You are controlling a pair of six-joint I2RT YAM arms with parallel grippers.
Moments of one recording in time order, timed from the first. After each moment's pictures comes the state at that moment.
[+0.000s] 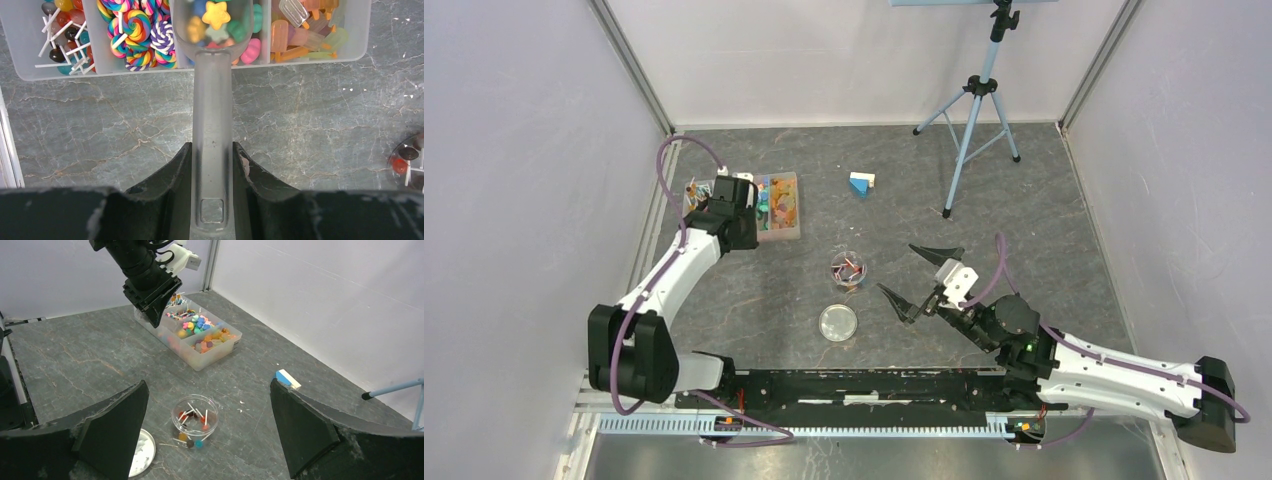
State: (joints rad) left arm -0.19 1.33 0.96 -0.60 -0.21 -0.15; right arm 1.20 0.63 0.38 0.45 0.29 -0.26
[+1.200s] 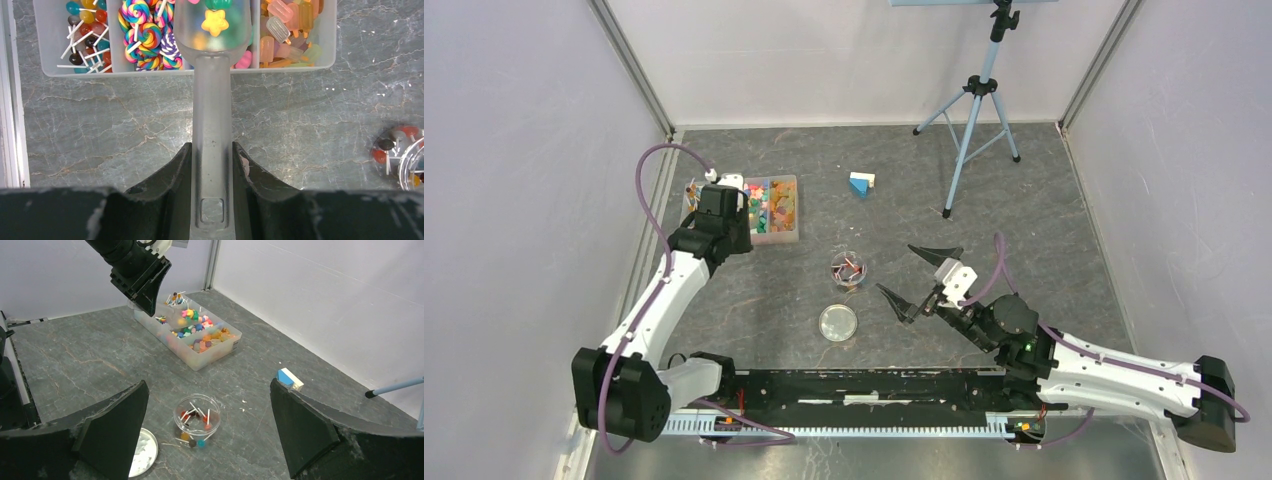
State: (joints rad) left arm -0.19 1.14 0.89 -0.58 -0.22 -0.15; right arm 1.20 0.63 0.38 0.45 0.29 -0.24
